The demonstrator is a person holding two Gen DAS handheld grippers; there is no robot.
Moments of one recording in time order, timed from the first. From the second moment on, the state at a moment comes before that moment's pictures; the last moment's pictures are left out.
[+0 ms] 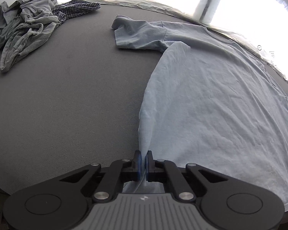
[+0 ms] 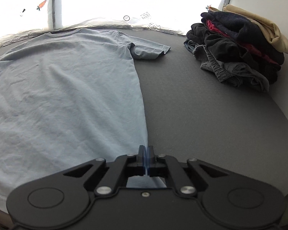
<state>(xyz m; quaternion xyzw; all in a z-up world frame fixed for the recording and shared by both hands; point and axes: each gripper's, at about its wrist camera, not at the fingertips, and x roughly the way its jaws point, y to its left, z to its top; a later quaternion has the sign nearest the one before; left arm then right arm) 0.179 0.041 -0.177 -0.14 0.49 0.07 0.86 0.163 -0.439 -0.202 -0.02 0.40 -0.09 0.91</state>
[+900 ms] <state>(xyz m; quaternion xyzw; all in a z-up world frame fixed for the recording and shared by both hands) 0.243 0.044 -0.164 -0.14 0.49 0.11 0.85 0.202 -0.464 -0.196 0.10 0.41 -0.16 0.89</state>
